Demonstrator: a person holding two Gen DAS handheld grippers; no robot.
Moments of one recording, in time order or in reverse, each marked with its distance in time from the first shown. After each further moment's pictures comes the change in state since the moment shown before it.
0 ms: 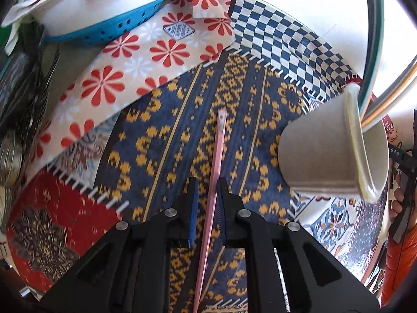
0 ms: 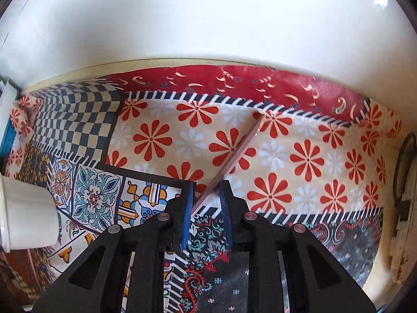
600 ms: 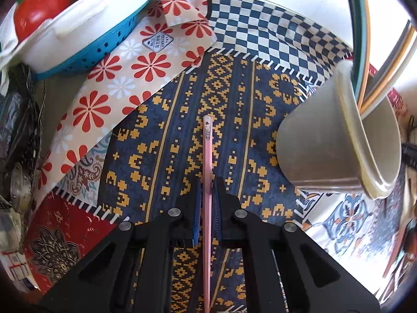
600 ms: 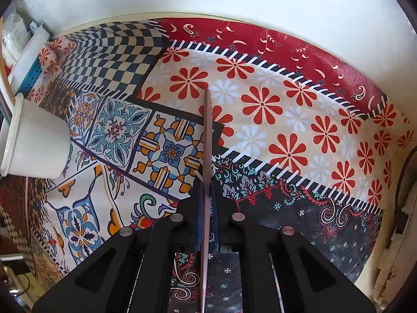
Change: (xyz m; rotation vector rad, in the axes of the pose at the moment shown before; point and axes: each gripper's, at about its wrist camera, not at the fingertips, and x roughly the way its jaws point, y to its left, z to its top) left arm 0.011 -0.042 0.005 0.142 -0.012 0.114; right arm -0.009 0.016 -0.028 -0.175 0.111 0.080
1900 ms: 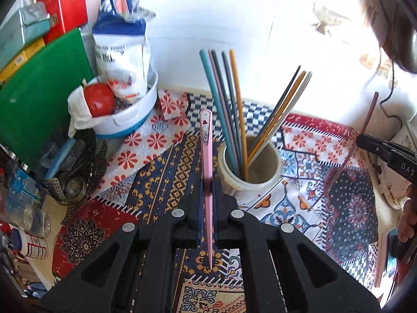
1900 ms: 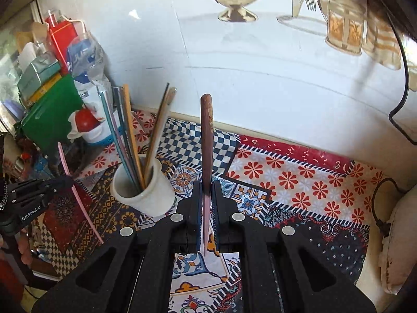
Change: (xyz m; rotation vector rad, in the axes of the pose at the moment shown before) left arm -0.173 -0.065 -0.058 0.012 -0.405 -0.009; right arm -0.154 0.057 -0.024 -0.060 -0.473 0.135
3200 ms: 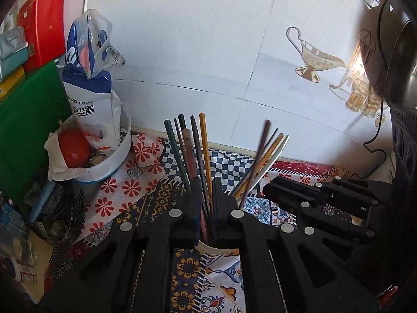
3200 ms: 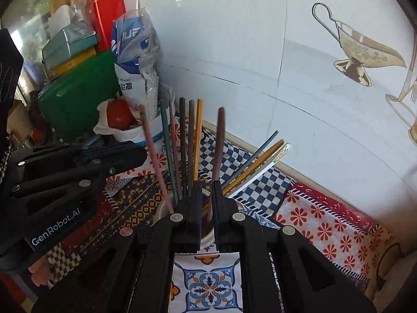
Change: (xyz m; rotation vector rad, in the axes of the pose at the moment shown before) left arm 0.006 -0.015 0.065 -0.016 -0.092 -0.101; right arm 0.060 0.088 0.047 -0.240 0.011 0.062
